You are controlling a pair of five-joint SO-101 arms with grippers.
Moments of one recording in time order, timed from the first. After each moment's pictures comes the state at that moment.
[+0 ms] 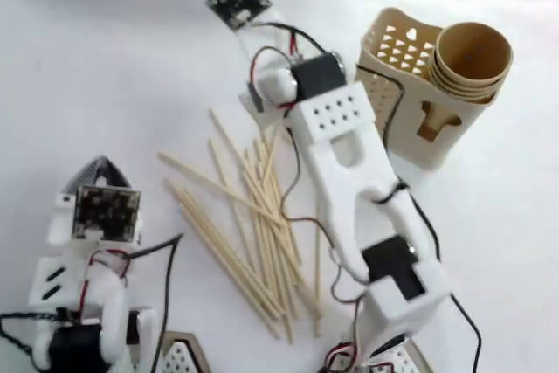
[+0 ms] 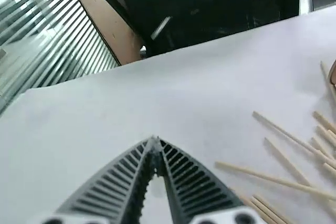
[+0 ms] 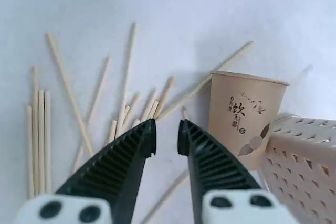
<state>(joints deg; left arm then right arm) -12.0 -103.9 72.4 61.5 -19.5 -27.8 11.6 -27.7 83.7 14.5</state>
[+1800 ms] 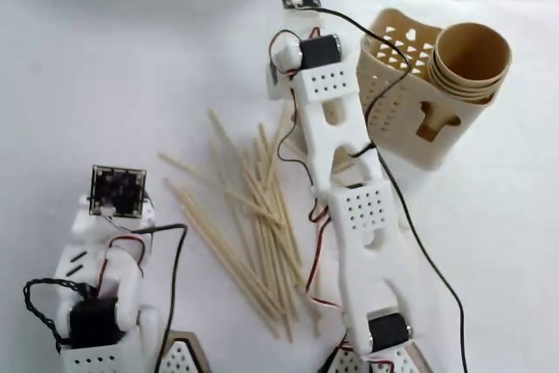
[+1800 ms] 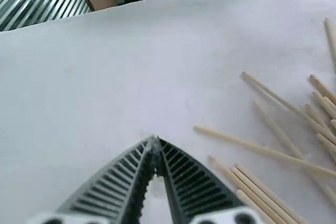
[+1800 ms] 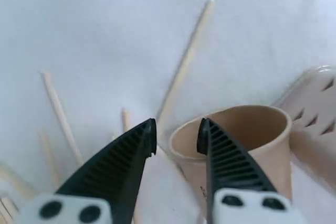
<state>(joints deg) -12.0 -104.0 84.9 57.2 -15.0 -19.0 59.4 -80.5 97.7 -6.0</state>
